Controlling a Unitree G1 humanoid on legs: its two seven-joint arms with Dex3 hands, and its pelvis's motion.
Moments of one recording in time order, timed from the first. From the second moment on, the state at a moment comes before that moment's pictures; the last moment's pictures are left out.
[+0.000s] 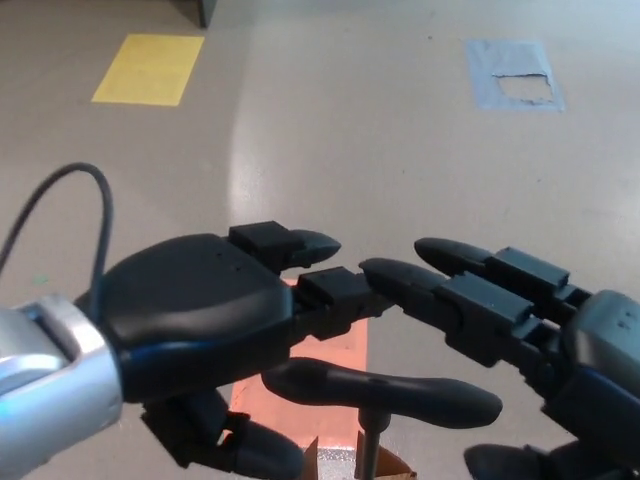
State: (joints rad) left_arm -0.43 1.04 -0.44 -0.90 0.29 0.40 -0.58; right_arm 0.00 -0.91 0.25 -1.03 -0.22 0.26 0.22
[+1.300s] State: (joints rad) left_arm -0.36 0.65 -0.66 -0.64 0.71 0.56 -0.56; right_arm -0.05 -0.54 0.55 -0.72 -0.78 0.59 0.23
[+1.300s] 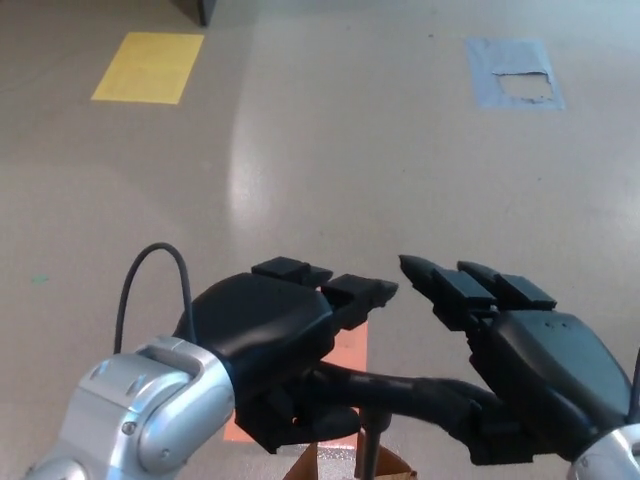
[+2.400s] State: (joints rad) left_arm -0.39 0.50 -0.69 -0.46 1.08 0.70 -0.71; right_arm -0.12 -0.33 0.61 -0.45 -1.19 0.69 0.29
